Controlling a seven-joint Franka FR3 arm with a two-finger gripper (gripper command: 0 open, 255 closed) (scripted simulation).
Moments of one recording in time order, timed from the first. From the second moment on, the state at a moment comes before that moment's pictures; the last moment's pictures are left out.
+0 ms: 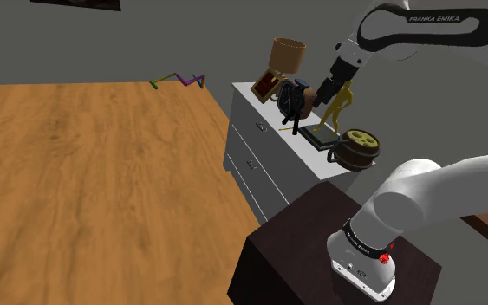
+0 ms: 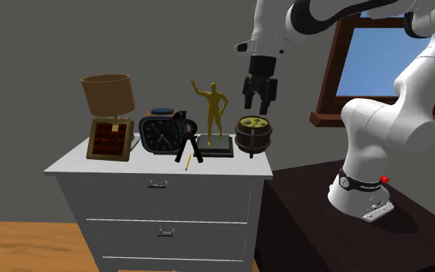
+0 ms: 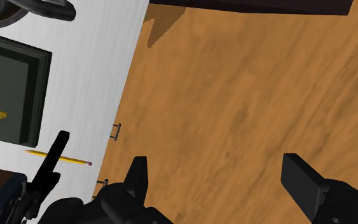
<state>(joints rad) 0.00 -0.65 -0.36 -2.47 -0.03 1.94 -0.40</state>
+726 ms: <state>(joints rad) 0.11 -0.33 -0.69 -2.36 0.07 2.21 -0.88</state>
